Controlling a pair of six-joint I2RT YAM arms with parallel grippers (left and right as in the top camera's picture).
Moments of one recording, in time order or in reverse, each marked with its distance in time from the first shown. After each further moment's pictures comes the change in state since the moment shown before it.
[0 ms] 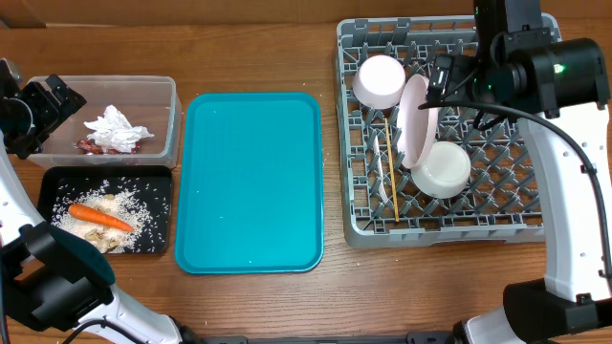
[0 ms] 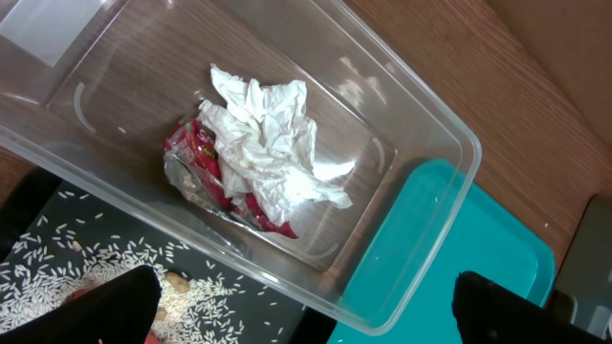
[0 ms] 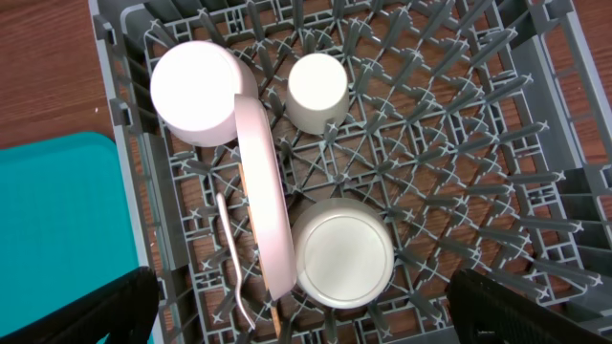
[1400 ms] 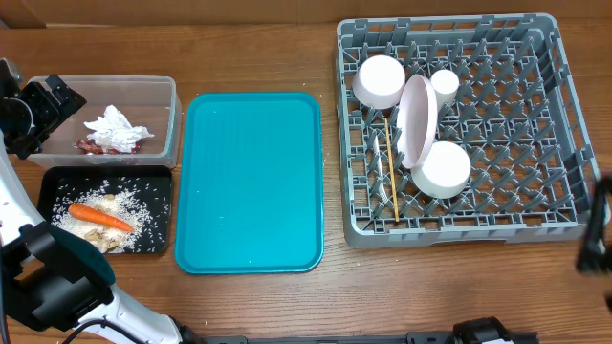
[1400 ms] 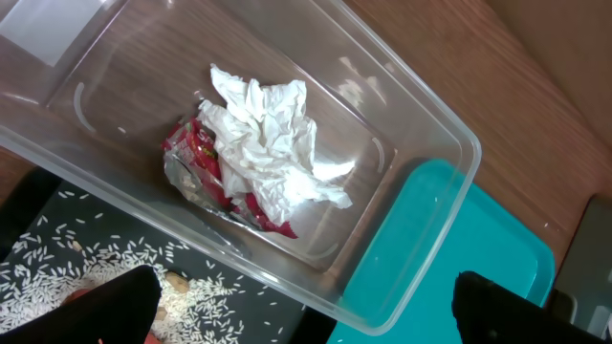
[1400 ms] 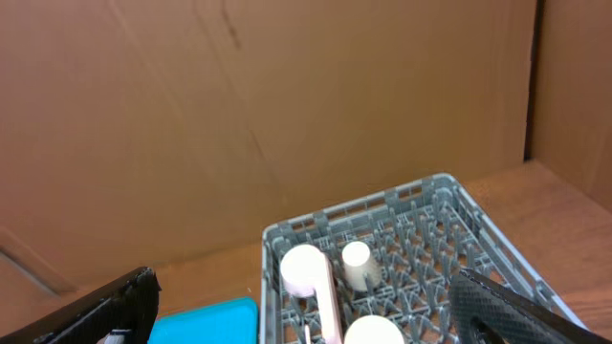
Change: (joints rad) left arm 0.000 0.000 0.000 0.000 0.000 0.000; right arm 0.000 -0.858 -0.033 0.103 0.004 0.002
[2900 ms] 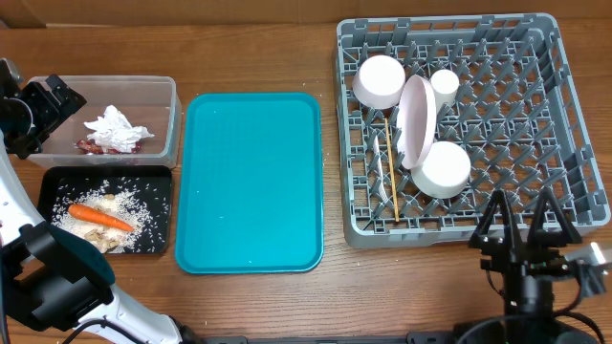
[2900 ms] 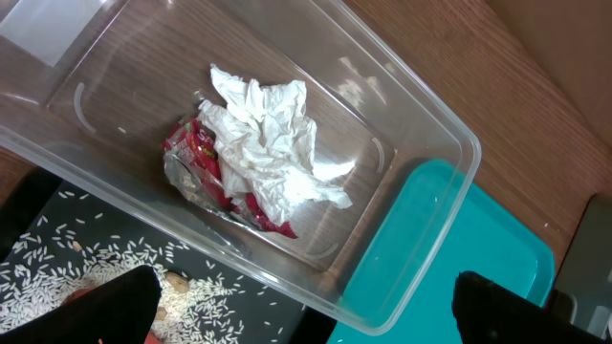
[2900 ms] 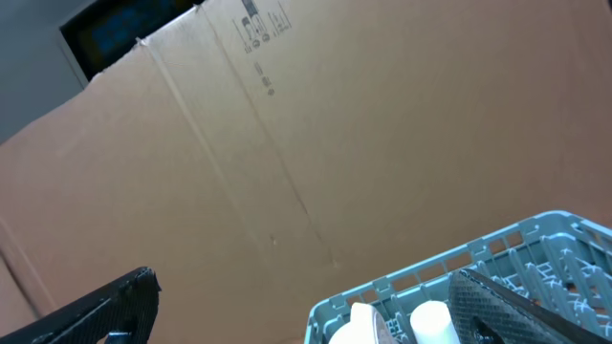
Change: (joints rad) left arm 0.000 0.000 0.000 0.000 0.000 0.000; right arm -0.008 -0.829 -1.619 1.250 -0.040 0.104
